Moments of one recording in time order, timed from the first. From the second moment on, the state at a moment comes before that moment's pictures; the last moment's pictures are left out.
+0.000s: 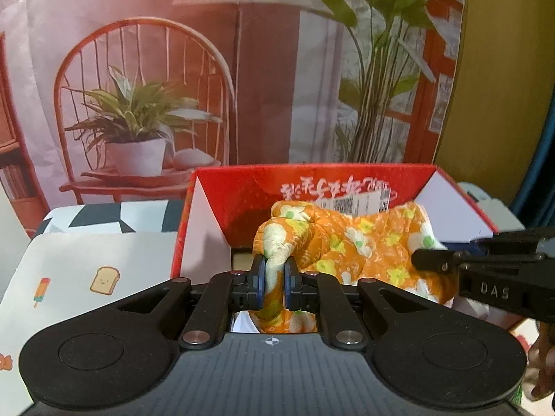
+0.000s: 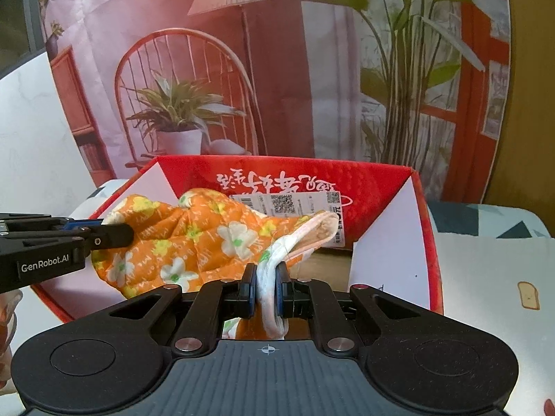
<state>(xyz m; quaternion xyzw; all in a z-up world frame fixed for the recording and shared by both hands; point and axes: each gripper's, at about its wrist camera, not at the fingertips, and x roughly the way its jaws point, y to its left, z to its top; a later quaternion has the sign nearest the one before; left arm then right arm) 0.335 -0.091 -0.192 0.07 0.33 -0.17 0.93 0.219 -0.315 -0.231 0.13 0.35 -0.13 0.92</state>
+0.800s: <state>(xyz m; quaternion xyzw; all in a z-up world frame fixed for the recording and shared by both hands) 0.240 -0.059 -0.165 0.02 0.33 -0.23 0.92 0.136 -0.283 -0.184 0.13 0.31 -0.09 0.94</state>
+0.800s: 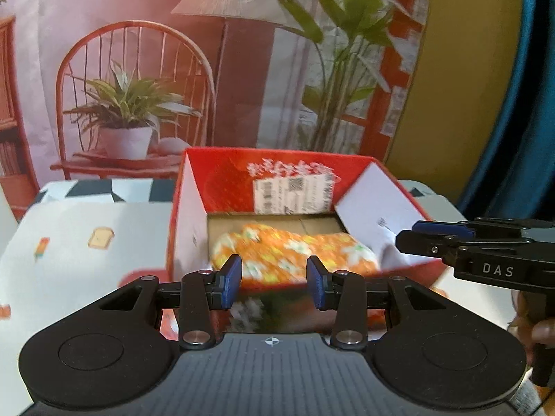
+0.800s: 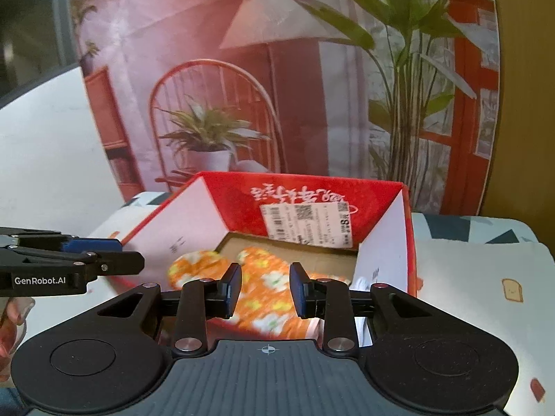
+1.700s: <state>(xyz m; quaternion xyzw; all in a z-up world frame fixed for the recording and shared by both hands) 0.165 -0.057 -0.249 -0.02 0.38 -0.25 0.89 0.033 -0.214 -0.278 0.17 0.33 -0.11 0.92</state>
